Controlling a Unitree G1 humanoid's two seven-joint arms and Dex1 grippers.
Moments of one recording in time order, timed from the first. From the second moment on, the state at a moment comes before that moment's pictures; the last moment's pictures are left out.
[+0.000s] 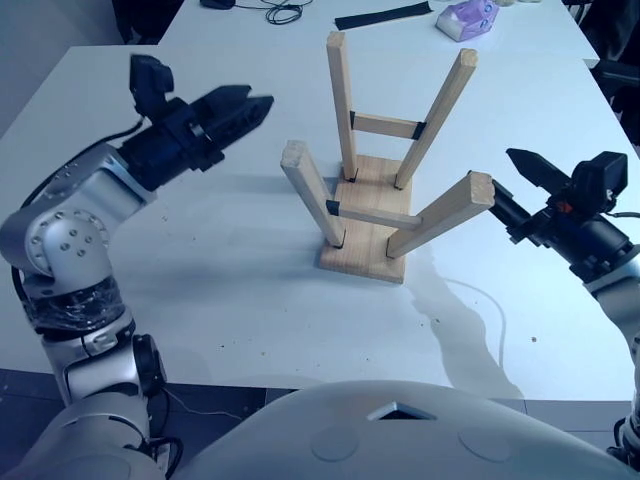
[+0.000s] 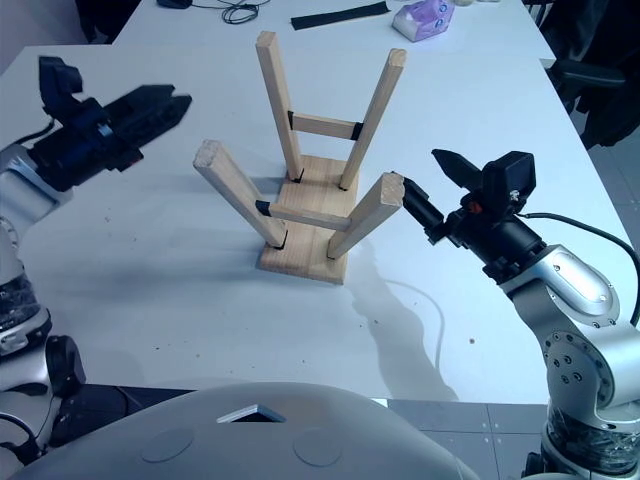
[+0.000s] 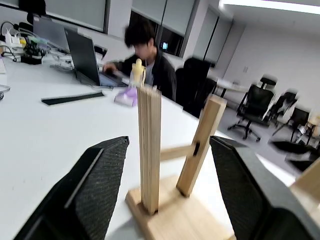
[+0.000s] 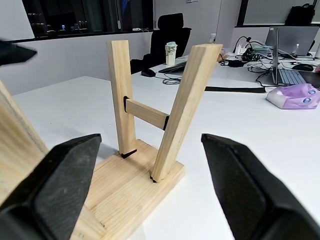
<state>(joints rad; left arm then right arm) -0.39 0.55 0.39 -0.28 -1.04 0.96 -0.57 0.19 -0.59 -0.36 -0.76 0.83 0.70 0.39</state>
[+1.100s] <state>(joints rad) -0.50 0.45 0.06 -0.33 -1.41 0.91 -0.39 0.15 -0.61 -0.24 -0.74 0.80 0.70 0.41</state>
